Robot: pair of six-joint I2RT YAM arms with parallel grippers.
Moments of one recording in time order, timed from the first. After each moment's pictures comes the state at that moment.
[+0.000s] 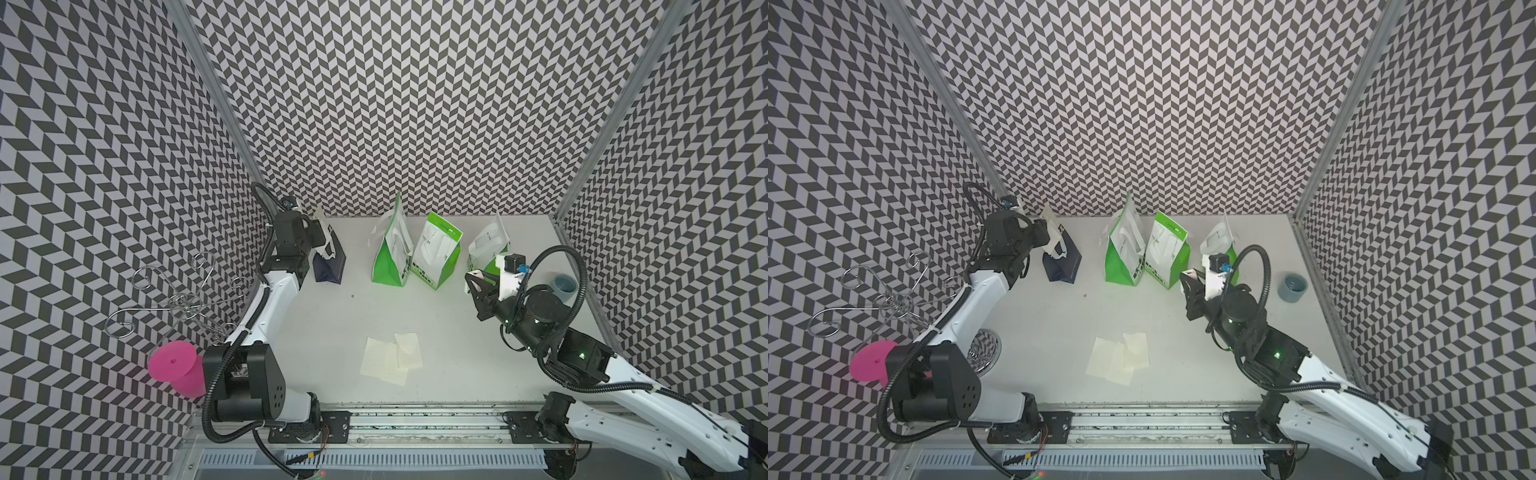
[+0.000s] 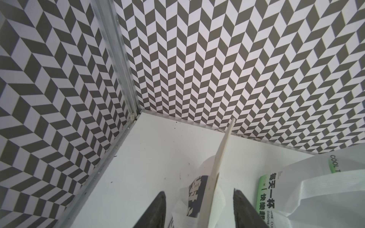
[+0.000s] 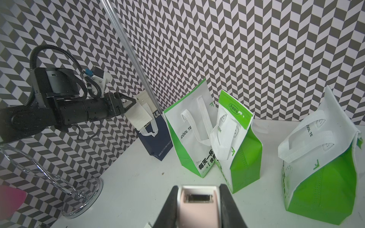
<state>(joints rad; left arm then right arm) 0.03 1.43 1.17 -0.11 -0.07 -0.20 0.89 0.82 0.81 -0.13 0.38 0.32</state>
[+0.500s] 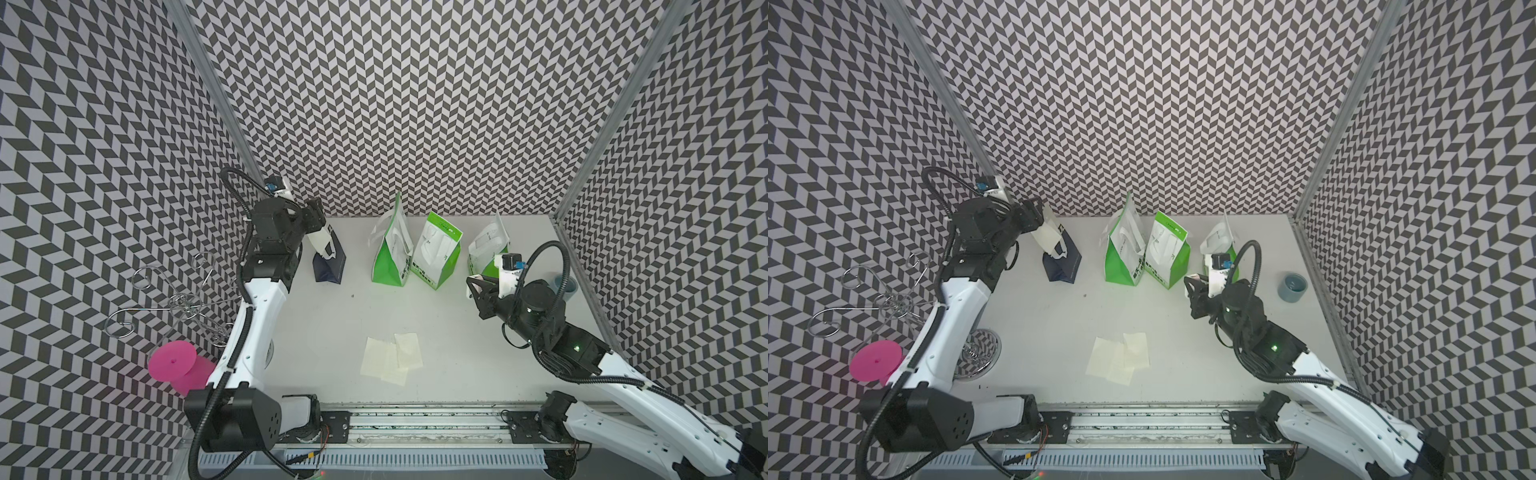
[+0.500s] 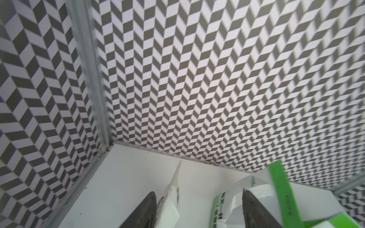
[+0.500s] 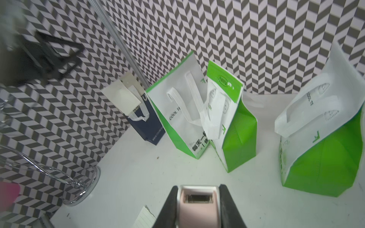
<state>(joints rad) -0.02 1.25 1.31 -0.21 0.08 -0.30 0.71 0.87 0.76 -0.21 0.18 0.41</state>
